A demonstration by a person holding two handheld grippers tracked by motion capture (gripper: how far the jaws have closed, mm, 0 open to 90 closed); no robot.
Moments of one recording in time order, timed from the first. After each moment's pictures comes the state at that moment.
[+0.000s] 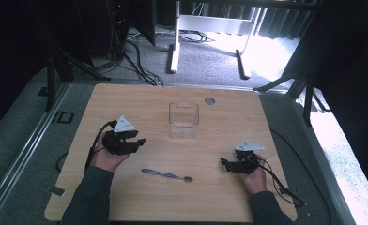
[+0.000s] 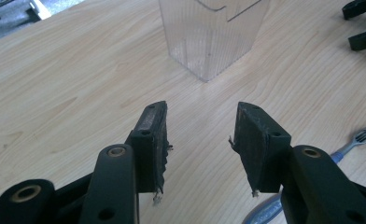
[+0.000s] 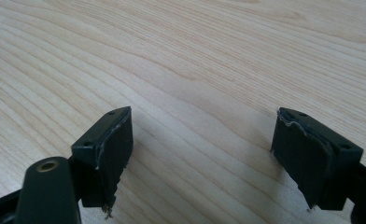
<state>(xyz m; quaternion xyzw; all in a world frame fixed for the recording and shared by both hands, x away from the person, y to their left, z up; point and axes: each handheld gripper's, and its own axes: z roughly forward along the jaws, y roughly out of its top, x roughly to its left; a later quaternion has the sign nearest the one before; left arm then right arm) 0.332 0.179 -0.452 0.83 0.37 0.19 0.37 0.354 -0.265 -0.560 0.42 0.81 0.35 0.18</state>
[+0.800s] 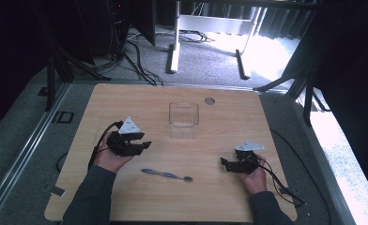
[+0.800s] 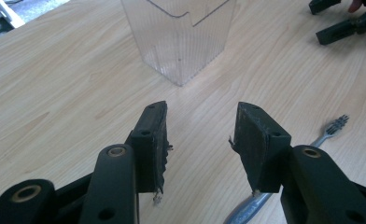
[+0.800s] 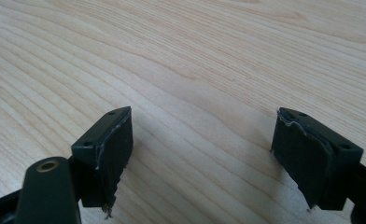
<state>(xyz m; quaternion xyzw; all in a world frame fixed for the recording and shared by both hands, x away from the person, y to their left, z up) 0.330 0.166 -0.450 0.85 0.33 0.16 0.37 0.354 -0.265 -0.560 0.42 0.81 0.35 0.18</state>
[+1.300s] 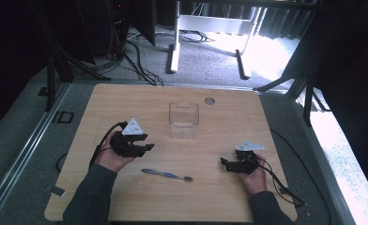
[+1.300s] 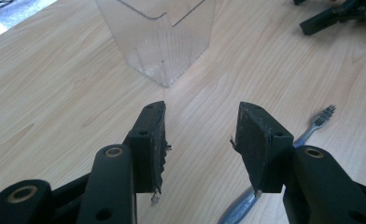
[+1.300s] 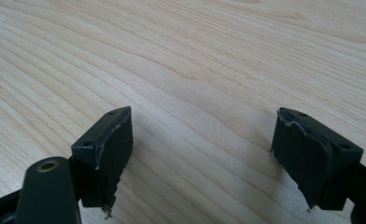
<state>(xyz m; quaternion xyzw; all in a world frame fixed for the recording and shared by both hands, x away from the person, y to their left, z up) 0.331 0.158 -0.449 0.87 0.30 0.15 0.37 0.354 -0.265 -0.560 0.42 0.81 0.35 0.18</state>
